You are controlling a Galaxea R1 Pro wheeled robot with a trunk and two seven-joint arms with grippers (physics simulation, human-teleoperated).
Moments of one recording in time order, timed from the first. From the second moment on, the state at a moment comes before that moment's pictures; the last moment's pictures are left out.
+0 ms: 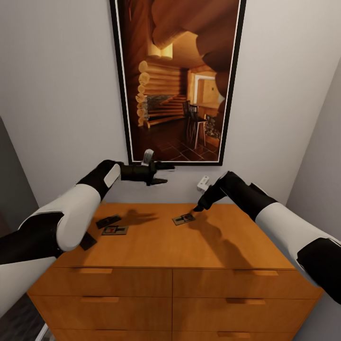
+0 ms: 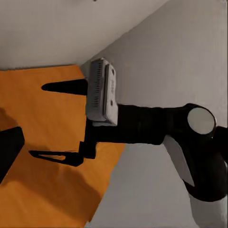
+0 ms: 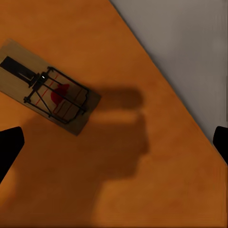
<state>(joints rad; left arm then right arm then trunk) -1.43 -0.06 0.10 -0.27 0.18 1.02 -1.02 -1.26 -0.14 0.73 -0.69 0.16 0.70 0.82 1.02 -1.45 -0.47</state>
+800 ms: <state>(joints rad) -1.52 -0.11 0.02 -0.71 0.36 1.02 -1.27 -1.26 -0.13 0.75 -0.69 0.18 0.70 0.81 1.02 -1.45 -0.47</state>
